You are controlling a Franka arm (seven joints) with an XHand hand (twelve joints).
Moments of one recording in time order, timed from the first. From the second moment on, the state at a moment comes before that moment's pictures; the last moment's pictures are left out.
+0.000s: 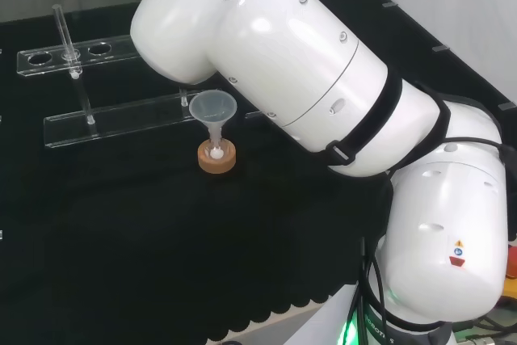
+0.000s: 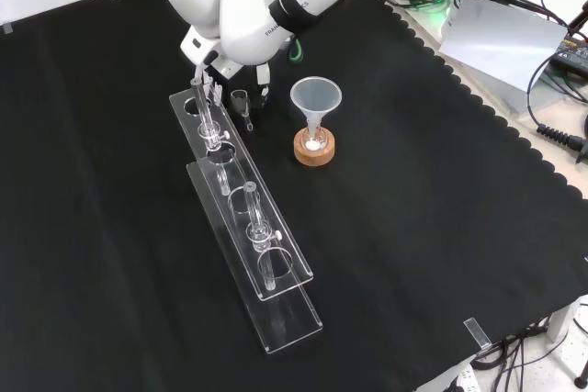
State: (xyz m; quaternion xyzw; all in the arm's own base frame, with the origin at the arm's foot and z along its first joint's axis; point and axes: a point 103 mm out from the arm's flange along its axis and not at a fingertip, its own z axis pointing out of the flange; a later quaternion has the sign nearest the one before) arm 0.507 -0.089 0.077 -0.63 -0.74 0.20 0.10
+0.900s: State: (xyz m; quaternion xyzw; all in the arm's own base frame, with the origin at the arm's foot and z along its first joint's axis) arm 0.500 -0.093 0.081 -0.63 -0.74 0.21 0.11
